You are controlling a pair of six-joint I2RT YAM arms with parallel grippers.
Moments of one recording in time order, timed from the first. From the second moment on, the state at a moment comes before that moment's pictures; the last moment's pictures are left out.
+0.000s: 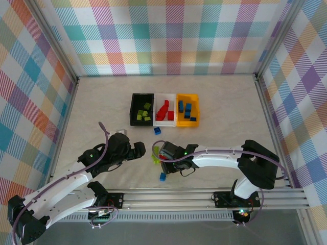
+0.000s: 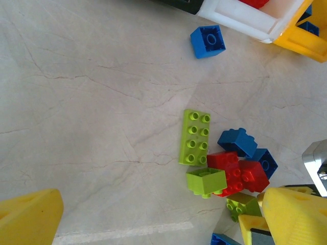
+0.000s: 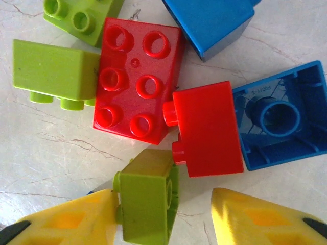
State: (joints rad) left arm -0.73 0.81 0.64 -0.71 -0.15 -0.86; right arm 1.14 1.58 0.86 -0.47 0.02 0.73
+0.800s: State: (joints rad) left arm -0.70 0.74 0.61 -0.75 -0.15 -0.87; right arm 1.04 1.53 1.16 -0.53 -0.01 0.60
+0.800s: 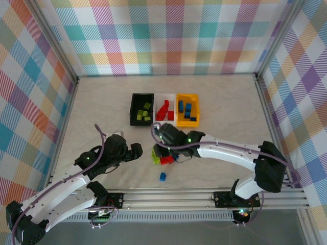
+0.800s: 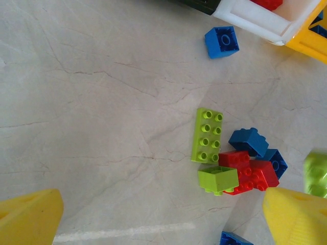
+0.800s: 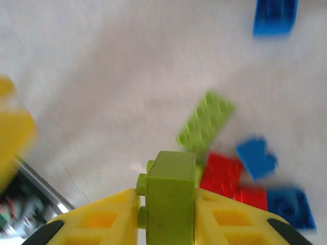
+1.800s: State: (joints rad) left arm -0.70 0.78 0.57 -0.76 -0.11 -0.86; right arm 0.79 2.13 1.90 -0.65 -0.05 0.42
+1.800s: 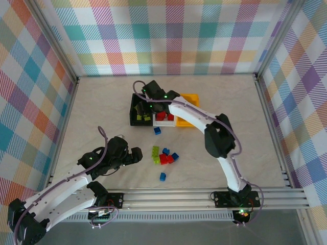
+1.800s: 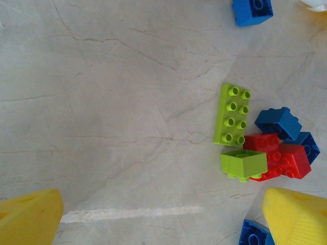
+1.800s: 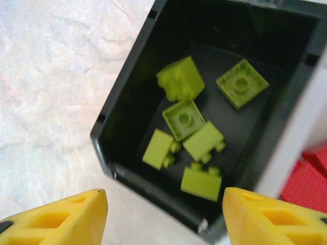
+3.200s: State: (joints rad) left arm -0.90 1.48 0.77 -0.48 -0.03 -0.74; right arm 0.78 1.16 0.87 -0.53 0.07 0.60
